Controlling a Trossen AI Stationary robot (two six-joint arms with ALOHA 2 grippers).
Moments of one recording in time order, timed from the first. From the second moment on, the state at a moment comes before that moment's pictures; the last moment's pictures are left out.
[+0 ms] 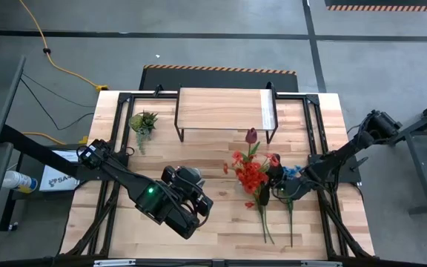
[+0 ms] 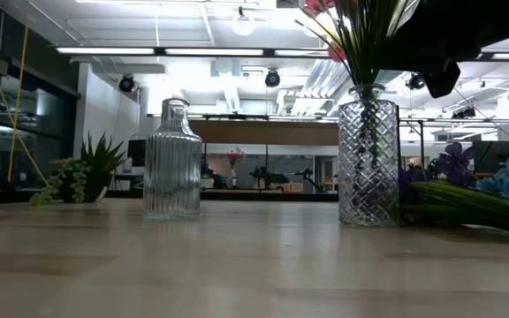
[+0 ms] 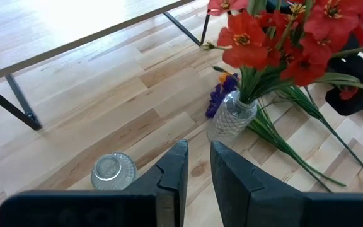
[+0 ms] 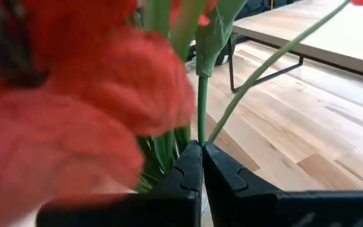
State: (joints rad) left arm -0.59 1.91 2.05 -1.44 -0.85 -1.44; right arm 0.58 1.29 0.50 0.40 0.86 0.55
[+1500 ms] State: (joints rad) left arm -0.59 1.90 2.05 -1.44 -0.85 -1.44; right arm 0.58 1.34 0.50 0.38 0.81 0.64
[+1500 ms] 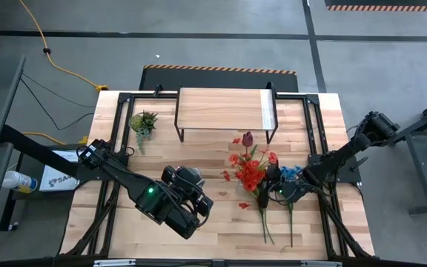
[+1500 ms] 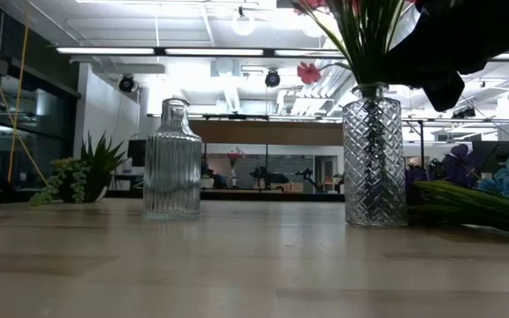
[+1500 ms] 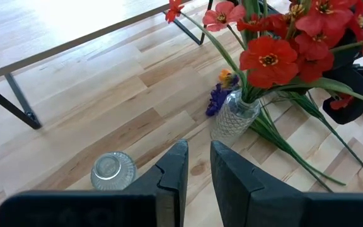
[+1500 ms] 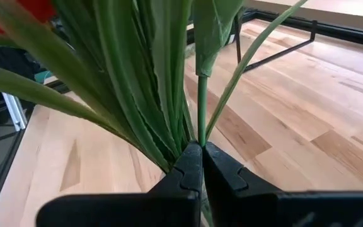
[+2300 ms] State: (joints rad) left arm -0.60 1.91 2.05 -1.44 -0.85 -1.44; right arm 0.58 1.34 0.50 0.38 0.77 0.65
